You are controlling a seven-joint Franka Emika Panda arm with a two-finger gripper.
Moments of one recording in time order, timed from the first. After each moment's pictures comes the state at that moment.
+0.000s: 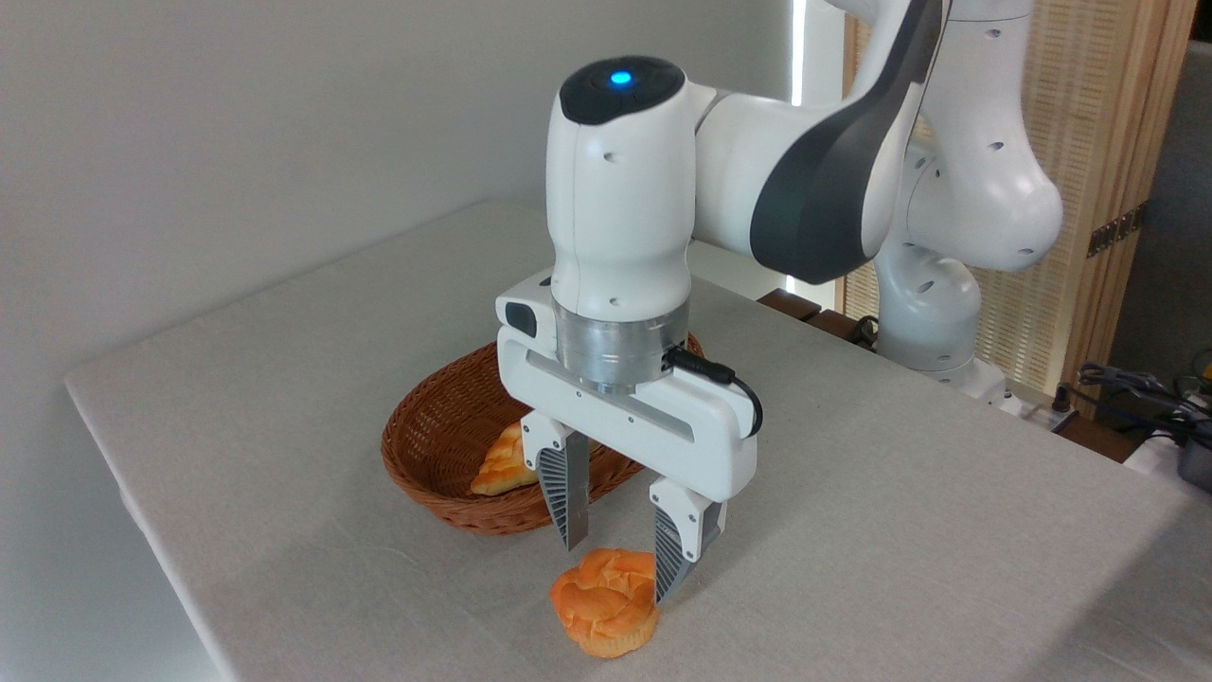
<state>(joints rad) -0.07 -0.07 0.26 -2.15 -0.10 2.16 0.81</state>
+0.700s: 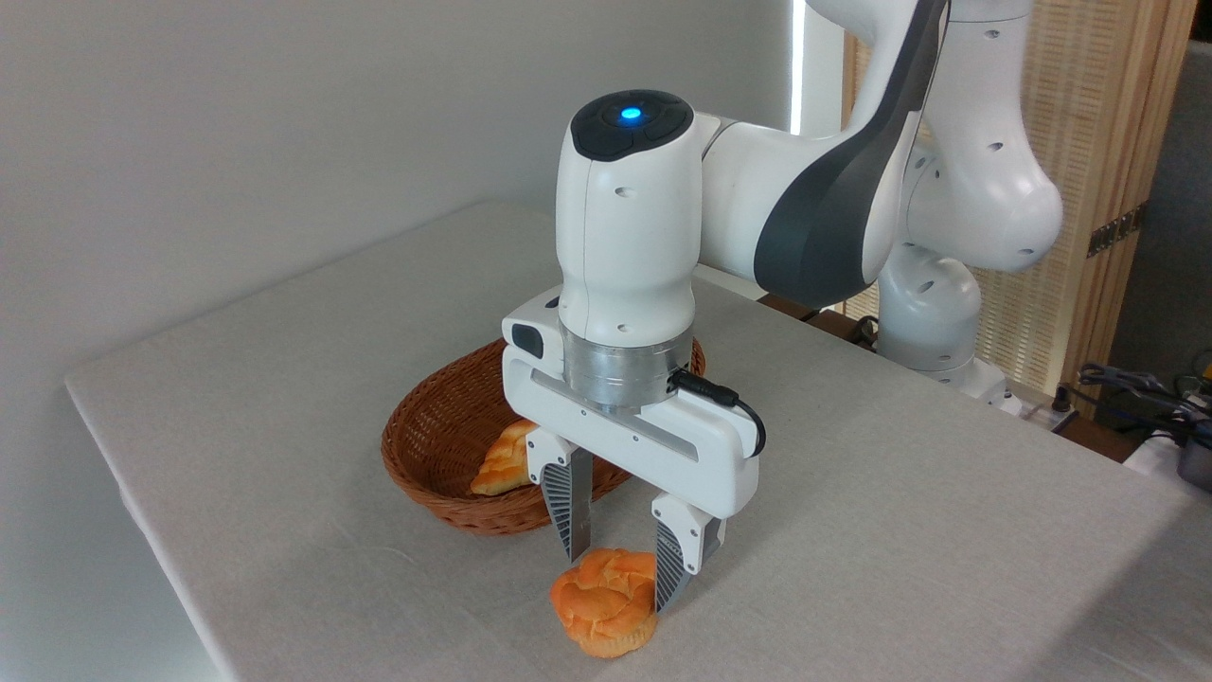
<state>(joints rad) -0.07 -0.06 0.26 -2.18 -0.12 2.19 0.81</state>
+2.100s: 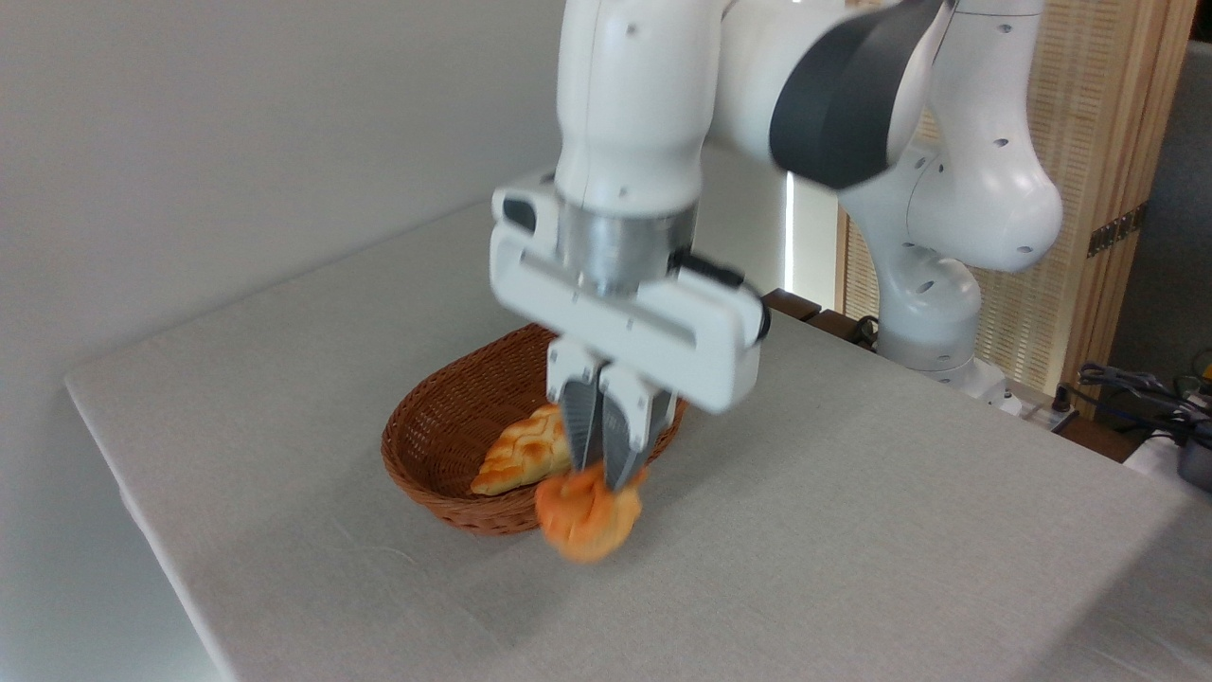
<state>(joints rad) -0.08 -0.19 0.26 -2.08 -0.15 1.98 0.81</state>
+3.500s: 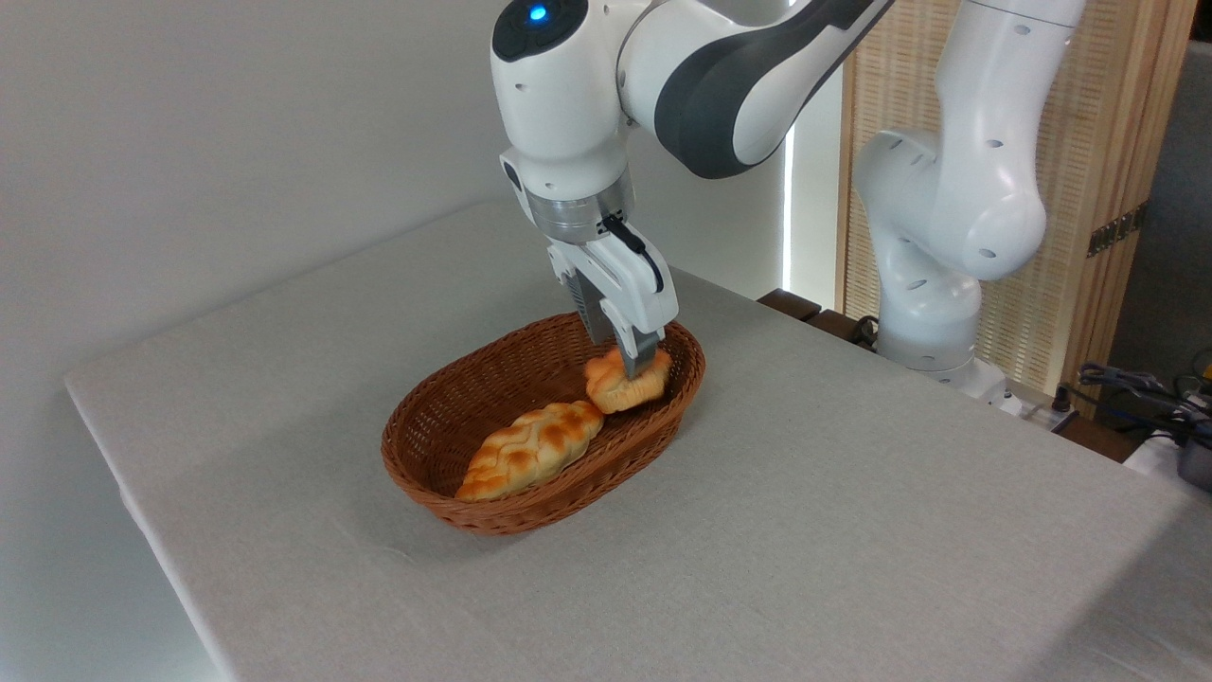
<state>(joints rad) -0.40 -0.34 0.26 -2.32 -0.19 1.79 0.80</state>
